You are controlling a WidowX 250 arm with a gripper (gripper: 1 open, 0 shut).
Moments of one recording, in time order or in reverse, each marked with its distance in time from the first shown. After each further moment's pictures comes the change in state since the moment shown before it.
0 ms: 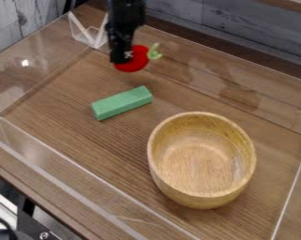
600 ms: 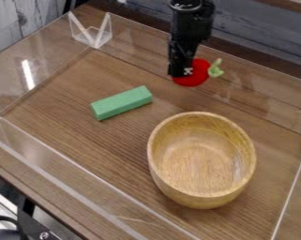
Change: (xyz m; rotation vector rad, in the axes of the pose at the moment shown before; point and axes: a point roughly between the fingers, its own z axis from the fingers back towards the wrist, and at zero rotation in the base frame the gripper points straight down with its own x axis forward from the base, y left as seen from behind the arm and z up) arm 0.070 -0.057 -0.003 0.014 -0.052 -0.197
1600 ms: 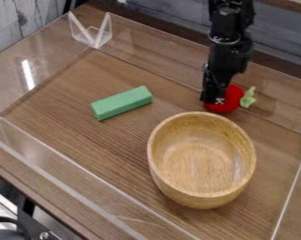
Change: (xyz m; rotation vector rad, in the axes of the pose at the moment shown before) arm 0.047 -0.024 -0.038 -0.008 -0.026 -0.138
